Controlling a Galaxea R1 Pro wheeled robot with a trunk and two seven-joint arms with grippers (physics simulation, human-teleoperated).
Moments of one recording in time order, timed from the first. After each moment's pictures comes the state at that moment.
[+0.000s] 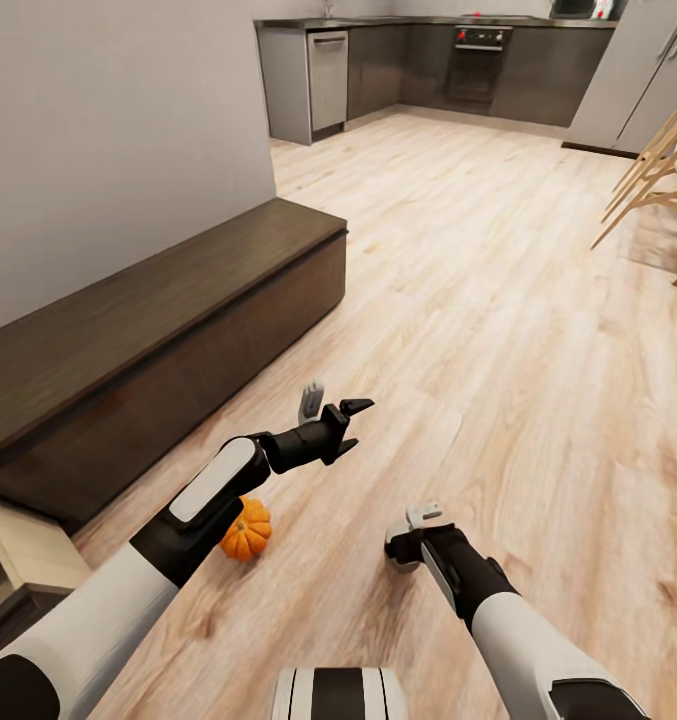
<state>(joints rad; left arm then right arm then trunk) -0.85 0.05 -0.61 -1.19 1.85 0.43 0.27 -0.75 0.12 -0.02 -0.48 0.24 0.48 0.09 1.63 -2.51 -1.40</state>
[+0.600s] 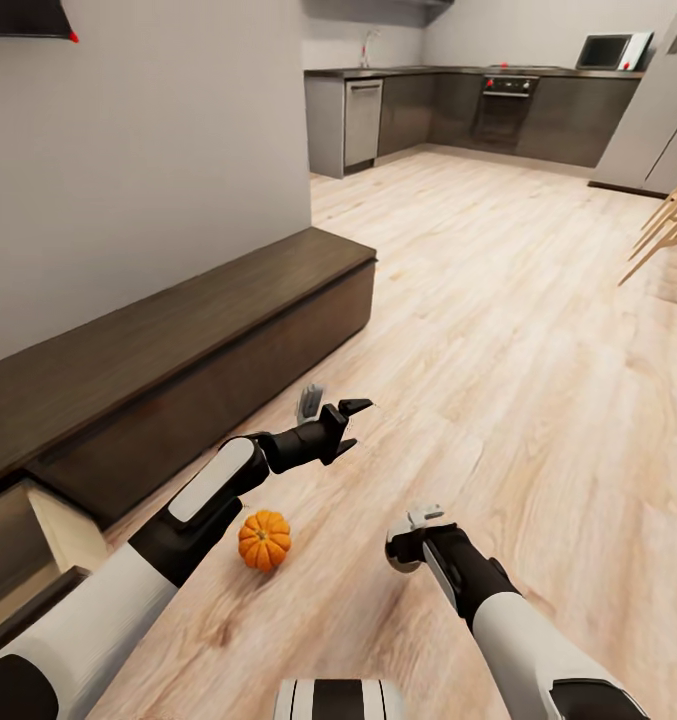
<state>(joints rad) -0.85 0.06 -0.61 -1.19 1.85 0.43 0.27 -0.75 0.12 -0.04 -0.48 0.24 0.48 0.09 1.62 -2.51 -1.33</state>
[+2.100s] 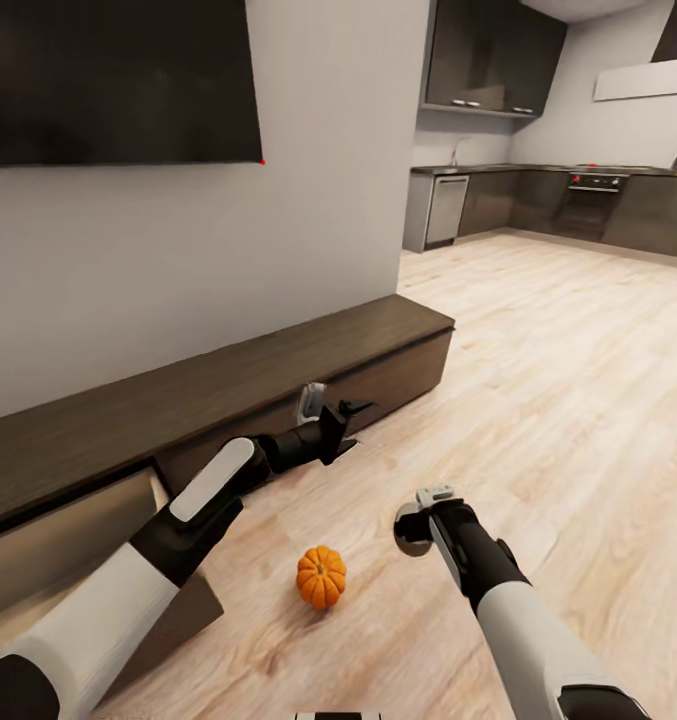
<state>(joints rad) -0.85 0.05 -0.61 -1.19 1.85 0.43 0.28 -0.75 0.12 -0.05 -0.66 0.24 0.66 0.09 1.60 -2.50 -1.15</state>
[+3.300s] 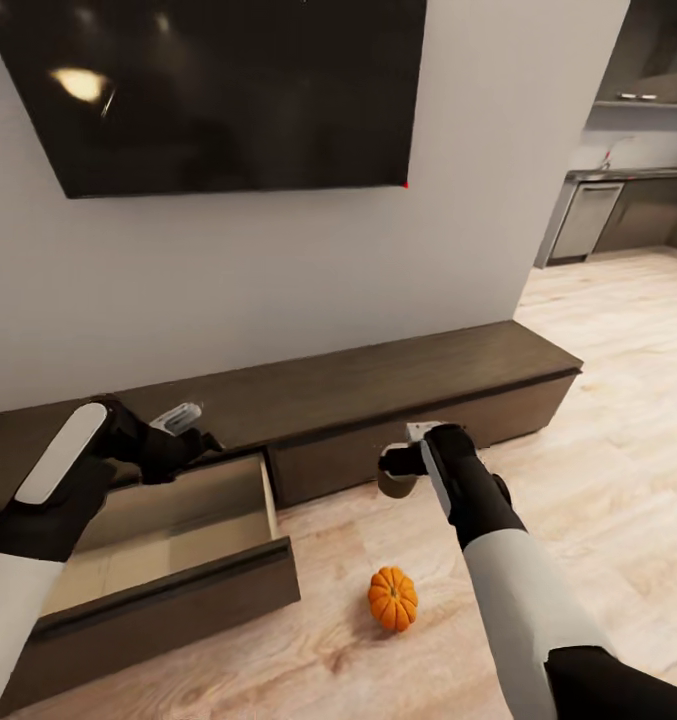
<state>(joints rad) -0.83 0.34 -0.23 -1.38 1.86 0.88 1.31 -0.88 0.17 -0.02 -0.93 0.15 0.99 0.10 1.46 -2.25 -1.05</state>
